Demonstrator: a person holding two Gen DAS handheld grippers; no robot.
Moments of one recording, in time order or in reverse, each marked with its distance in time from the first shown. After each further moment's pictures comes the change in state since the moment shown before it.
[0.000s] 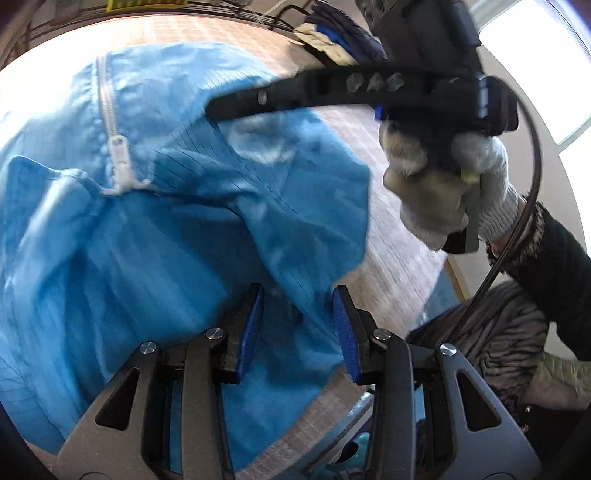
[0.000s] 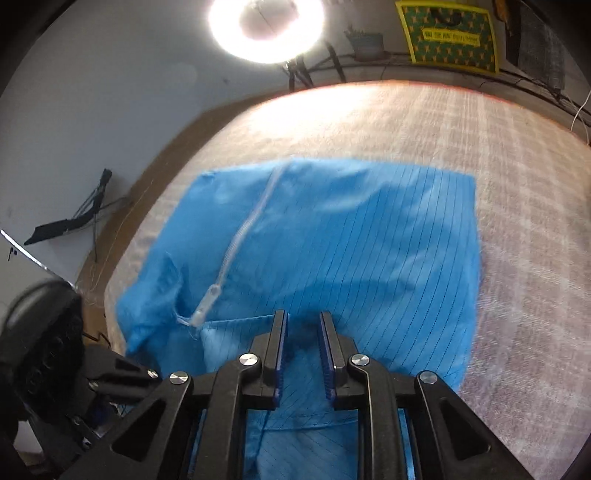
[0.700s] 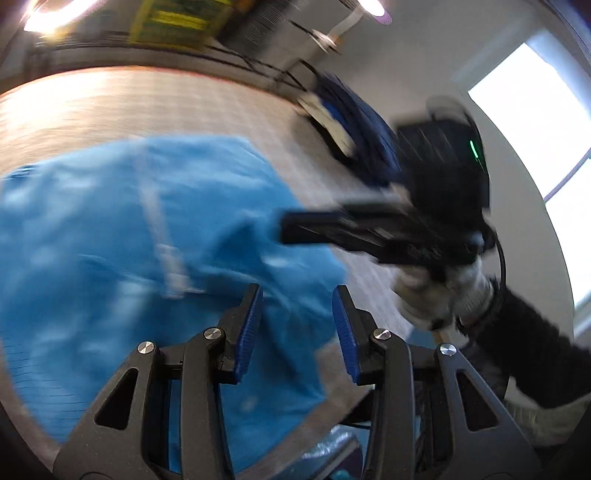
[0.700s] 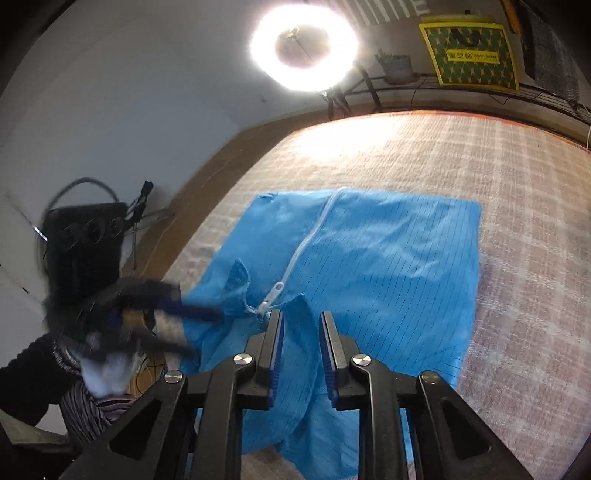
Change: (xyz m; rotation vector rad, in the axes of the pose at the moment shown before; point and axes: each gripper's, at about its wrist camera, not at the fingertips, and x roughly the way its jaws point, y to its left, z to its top) left arm -0.058 0.005 0.041 -0.061 -0.175 -0.040; right arm -0.040 0.003 -0.003 -0.028 -0.049 0.131
